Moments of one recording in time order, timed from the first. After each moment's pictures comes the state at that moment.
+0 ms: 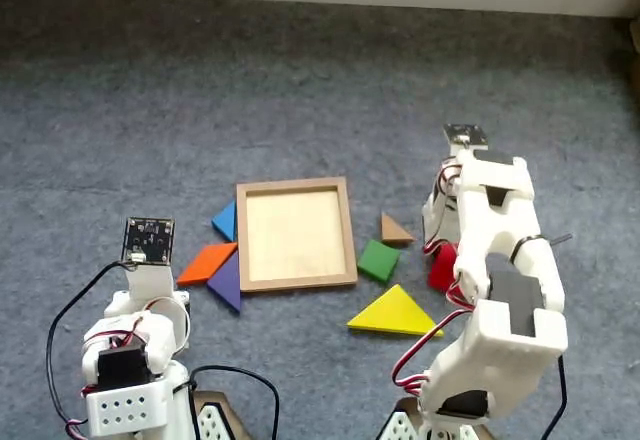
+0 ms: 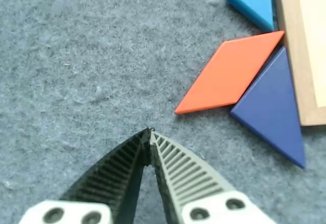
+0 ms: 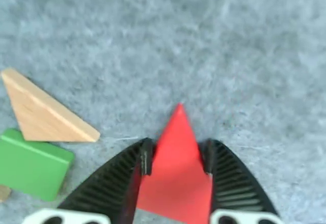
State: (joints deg) left arm -16.3 -101.7 96.0 73.4 -5.1; right arm 1.8 12.7 18.9 66.9 11.5
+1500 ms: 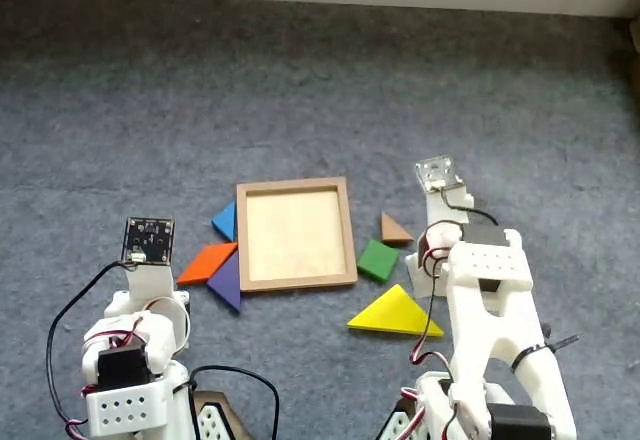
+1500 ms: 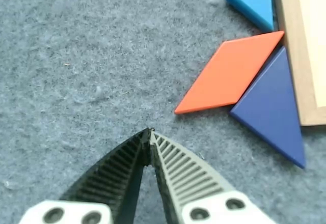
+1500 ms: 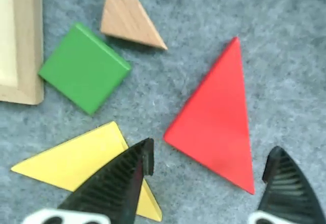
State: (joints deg) left arm -16.3 -101.7 96.0 73.4 -5.1; right arm -2.7 -26.6 54.4 58.8 20.7
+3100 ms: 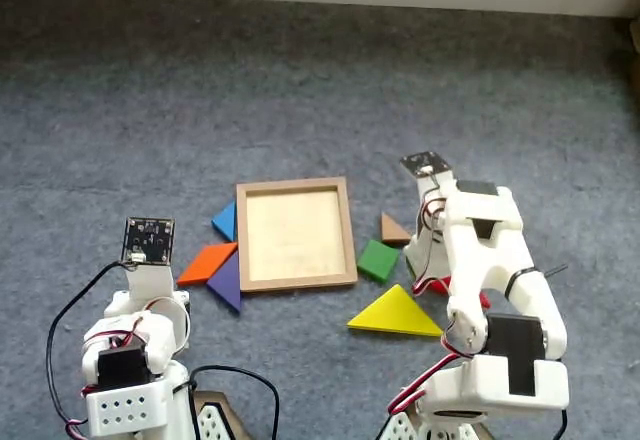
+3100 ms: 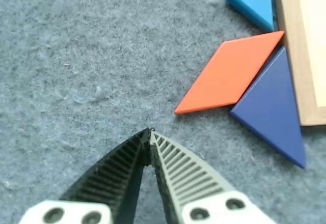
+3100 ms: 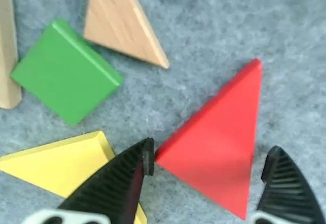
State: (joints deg) left arm -16.3 -101.7 96.0 73.4 -5.1; right arm -2.0 -1.7 37.0 64.2 27.2
